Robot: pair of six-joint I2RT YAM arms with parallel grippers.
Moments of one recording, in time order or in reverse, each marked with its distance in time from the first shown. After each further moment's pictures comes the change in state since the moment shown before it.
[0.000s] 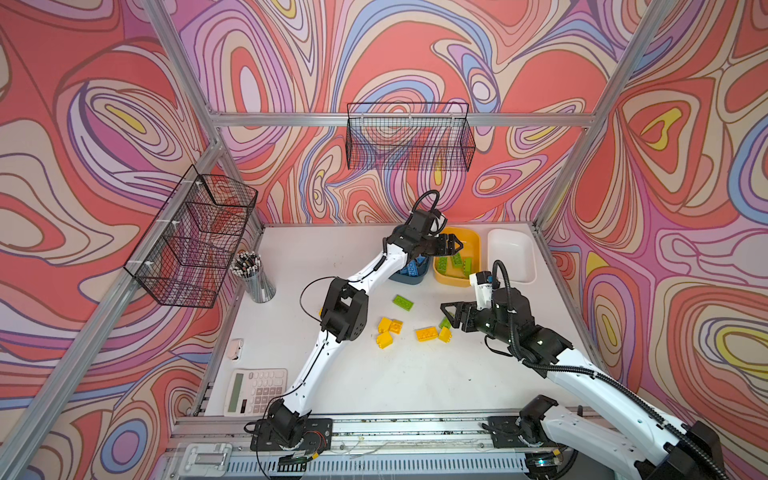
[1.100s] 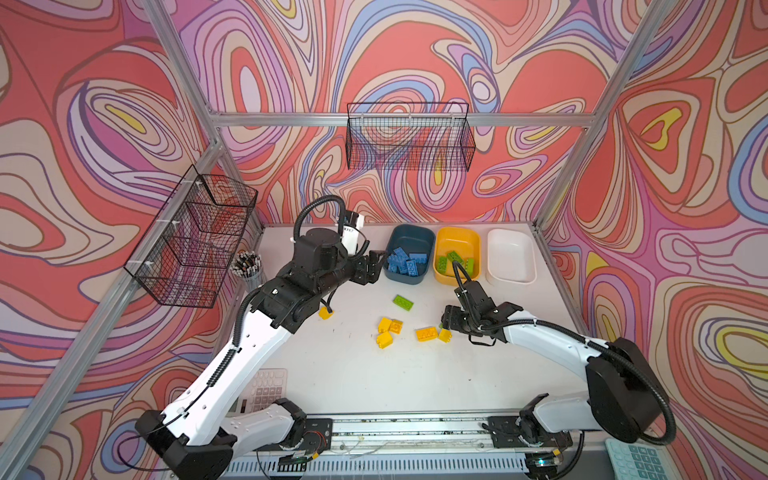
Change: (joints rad) left arm 0.058 -1.458 -1.128 -0.144 -0.436 0.367; right arm 0.000 0.493 0.138 -0.187 0.196 0.160
